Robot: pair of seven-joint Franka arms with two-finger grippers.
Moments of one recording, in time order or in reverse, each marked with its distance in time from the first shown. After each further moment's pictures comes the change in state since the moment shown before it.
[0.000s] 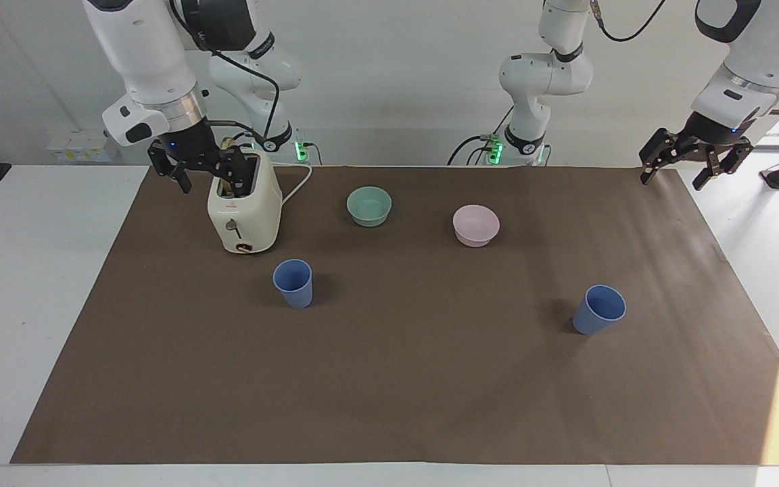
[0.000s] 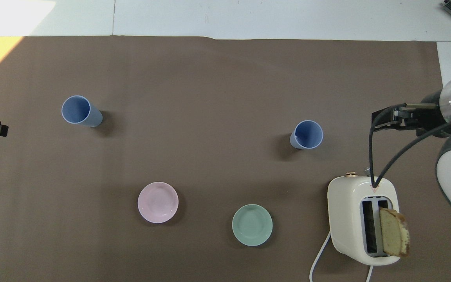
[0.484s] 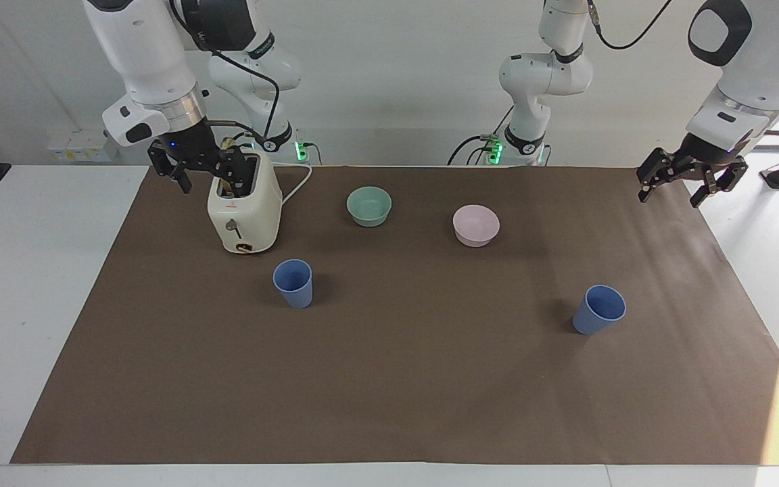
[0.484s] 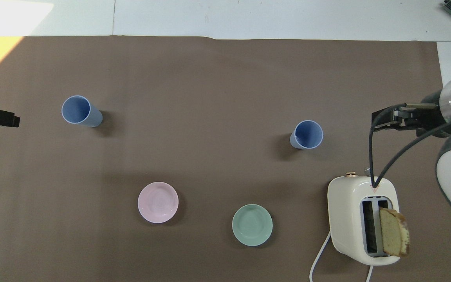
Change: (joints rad) left arm 0.000 0.043 0.001 -0.043 0.000 0.114 0.000; right arm 0.000 0.000 0.000 0.000 0.000 0.000 0.000
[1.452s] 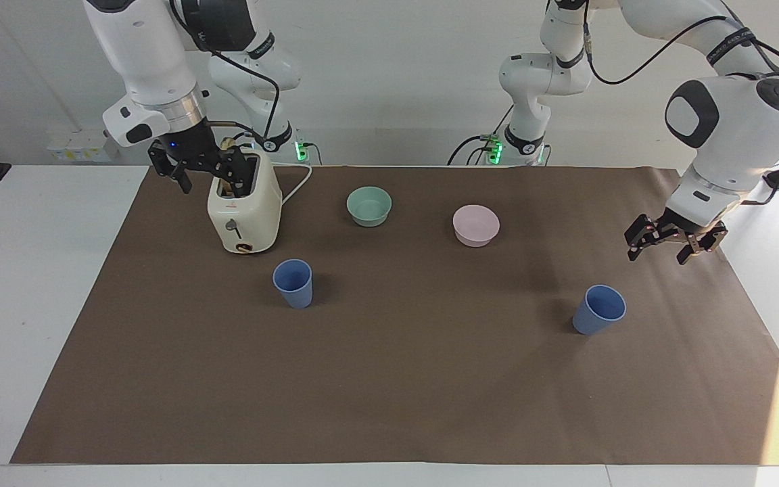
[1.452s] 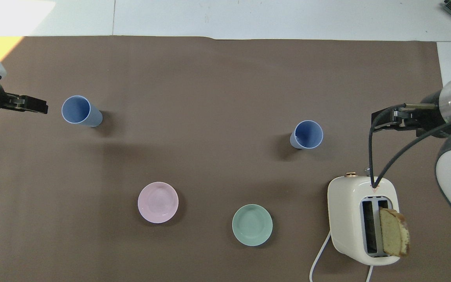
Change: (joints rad) left arm 0.009 0.147 -0.004 -0.061 -0.004 0.220 0.000; right arm 0.000 -0.001 0.000 -0.003 0.000 0.000 0.000
